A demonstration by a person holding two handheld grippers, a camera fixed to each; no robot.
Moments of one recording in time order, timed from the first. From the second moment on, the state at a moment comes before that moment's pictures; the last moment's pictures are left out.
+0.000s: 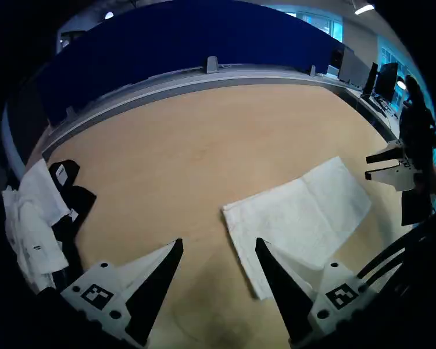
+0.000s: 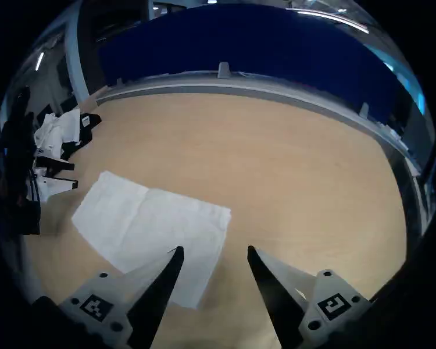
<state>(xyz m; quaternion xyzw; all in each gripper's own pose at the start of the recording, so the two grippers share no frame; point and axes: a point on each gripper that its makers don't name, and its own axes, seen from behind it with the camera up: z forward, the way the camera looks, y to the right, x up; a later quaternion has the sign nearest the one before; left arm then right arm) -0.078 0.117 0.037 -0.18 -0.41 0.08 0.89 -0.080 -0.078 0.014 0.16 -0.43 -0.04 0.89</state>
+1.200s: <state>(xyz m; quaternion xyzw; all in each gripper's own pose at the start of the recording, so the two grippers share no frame) -0.070 0.074 -0.070 -0.14 -0.42 0.06 0.89 -0.090 -0.082 -0.066 0.23 -0.44 -0.10 0.86</state>
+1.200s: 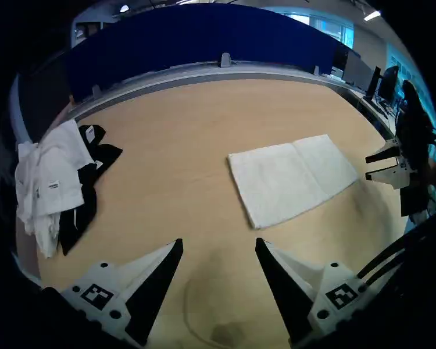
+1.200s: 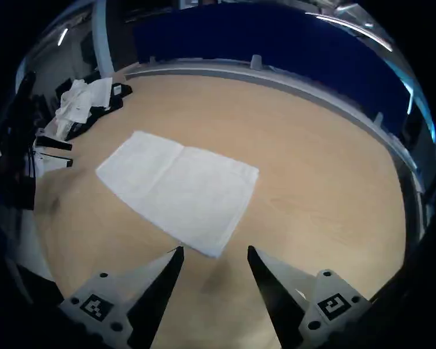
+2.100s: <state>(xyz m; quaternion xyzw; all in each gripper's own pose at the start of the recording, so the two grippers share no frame) -0.063 0.040 -0.151 -0.08 -0.44 0.03 0.89 -0.121 -0.085 -0.062 0.28 -0.46 -0.16 0.83</state>
